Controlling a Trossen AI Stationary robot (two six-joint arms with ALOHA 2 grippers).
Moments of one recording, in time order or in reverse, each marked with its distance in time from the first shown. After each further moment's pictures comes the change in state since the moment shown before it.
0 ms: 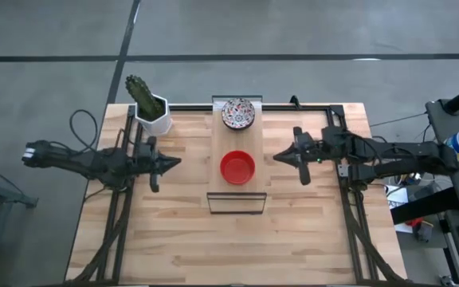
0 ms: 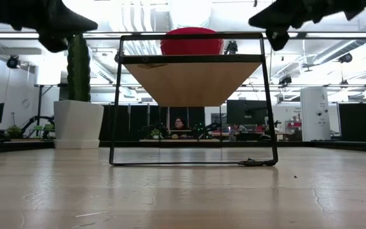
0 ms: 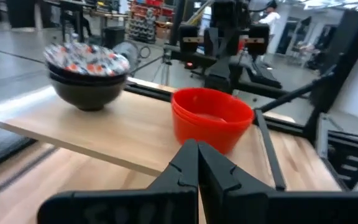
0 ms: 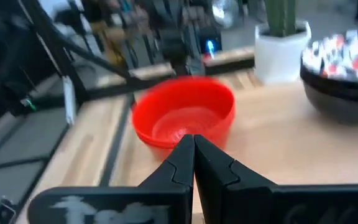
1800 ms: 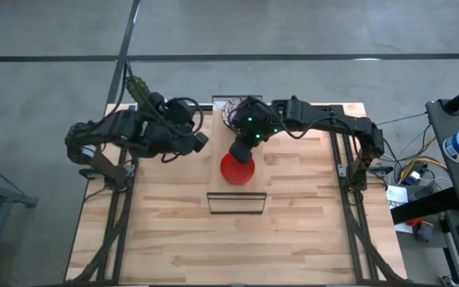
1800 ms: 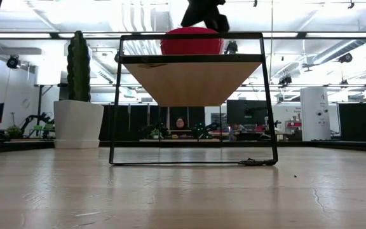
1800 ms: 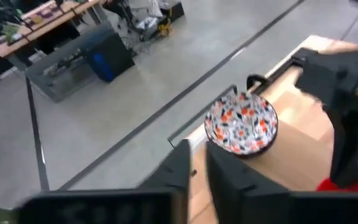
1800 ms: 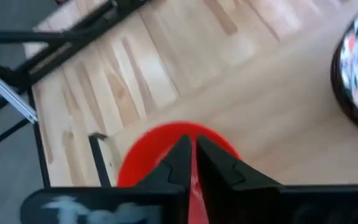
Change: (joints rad) left arm 0.020 1.117 1.768 -1.441 -0.641 -0.347; right arm -0.022 0.921 1.264 -0.955 0.016 0.266
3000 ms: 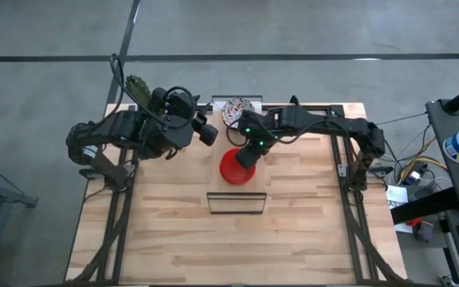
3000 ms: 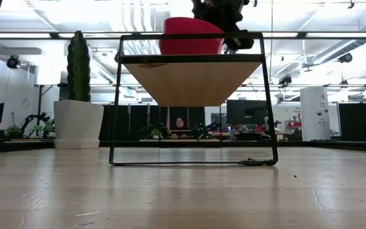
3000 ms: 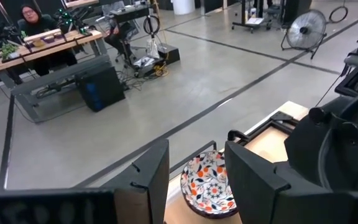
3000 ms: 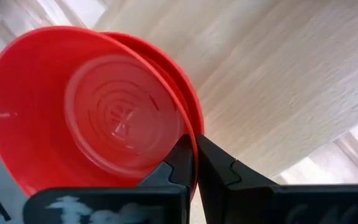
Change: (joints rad) left arm -0.013 0.011 0.022 0.320 -0.083 0.131; right arm -0.002 -0.010 -0.136 -0.135 0.003 0.194
